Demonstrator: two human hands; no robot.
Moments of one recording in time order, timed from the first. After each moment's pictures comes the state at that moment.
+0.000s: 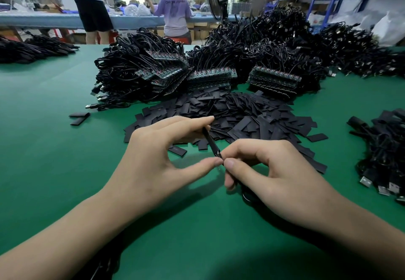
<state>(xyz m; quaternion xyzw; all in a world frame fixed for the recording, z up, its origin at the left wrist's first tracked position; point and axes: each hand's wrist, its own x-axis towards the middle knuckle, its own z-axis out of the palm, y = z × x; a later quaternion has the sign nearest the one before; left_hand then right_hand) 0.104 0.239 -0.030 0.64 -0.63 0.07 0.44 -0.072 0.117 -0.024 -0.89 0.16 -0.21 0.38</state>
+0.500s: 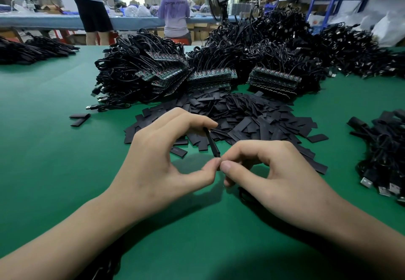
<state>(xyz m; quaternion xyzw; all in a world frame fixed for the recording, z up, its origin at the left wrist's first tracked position) 0.101 0.236 -0.029 0.62 -0.64 0.10 0.44 -0.071 0.119 -0.024 -0.89 0.15 -0.23 0.37</state>
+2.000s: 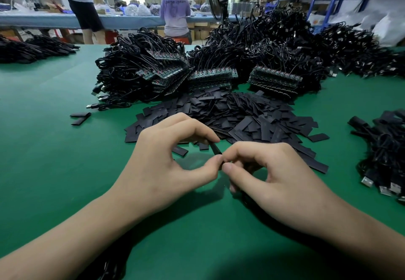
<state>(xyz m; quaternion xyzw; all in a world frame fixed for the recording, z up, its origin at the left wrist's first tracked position) 0.100 0.235 -0.034 0.64 -0.61 0.04 0.47 -0.070 0.118 -0.031 -0.89 0.15 -0.23 0.35</state>
